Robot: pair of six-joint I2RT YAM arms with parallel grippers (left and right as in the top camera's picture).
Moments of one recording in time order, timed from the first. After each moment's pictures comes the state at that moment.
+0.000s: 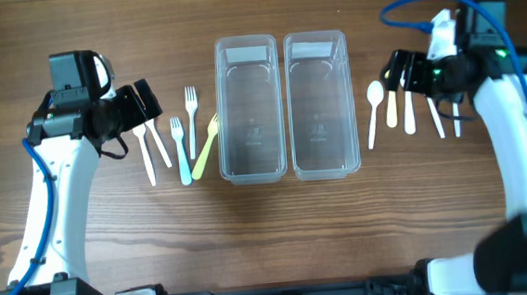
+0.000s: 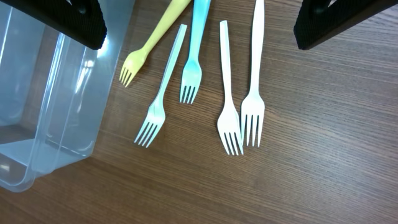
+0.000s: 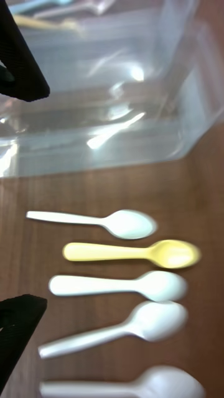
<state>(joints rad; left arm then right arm) 0.08 1.48 1.21 -0.78 0.10 -0.30 -0.10 1.61 1.36 -0.93 -0.24 0.14</state>
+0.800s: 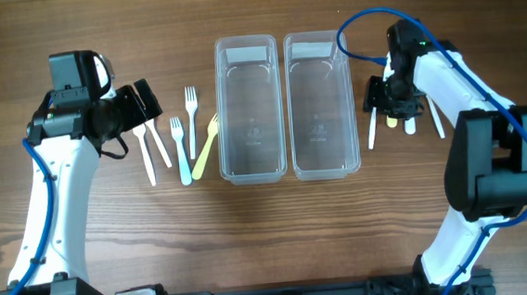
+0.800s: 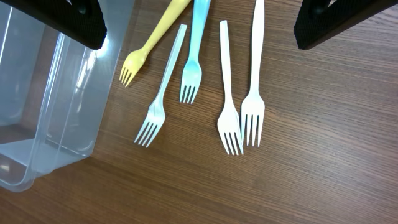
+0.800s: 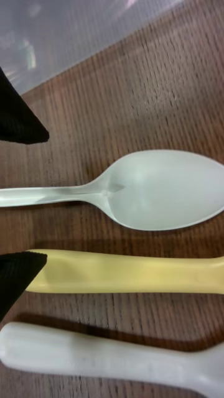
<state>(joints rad) 0.08 1.48 1.21 -0.78 0.10 -0.30 0.02 2.00 1.36 -0.85 -0.07 0.29</state>
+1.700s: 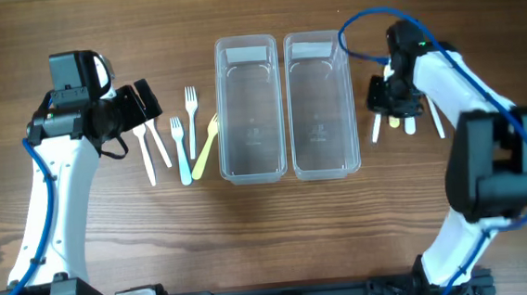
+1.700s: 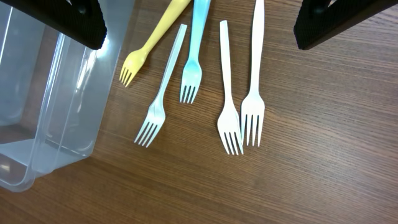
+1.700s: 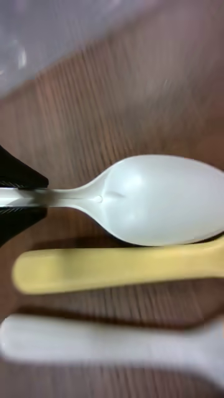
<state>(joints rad) 0.08 1.48 1.21 -0.78 0.10 -0.30 0.02 1.96 1.36 -0.84 -0.05 0.31</state>
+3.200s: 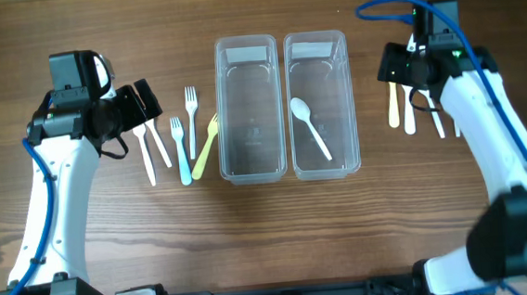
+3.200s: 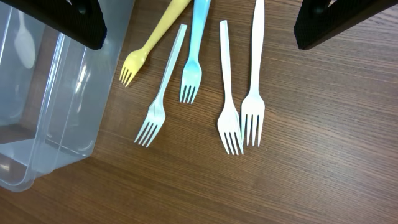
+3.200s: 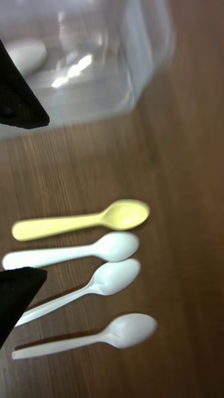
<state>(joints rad) 0.08 1.48 1.21 -0.78 0.10 -0.30 0.02 1.67 1.32 -0.71 0.10 0.27</state>
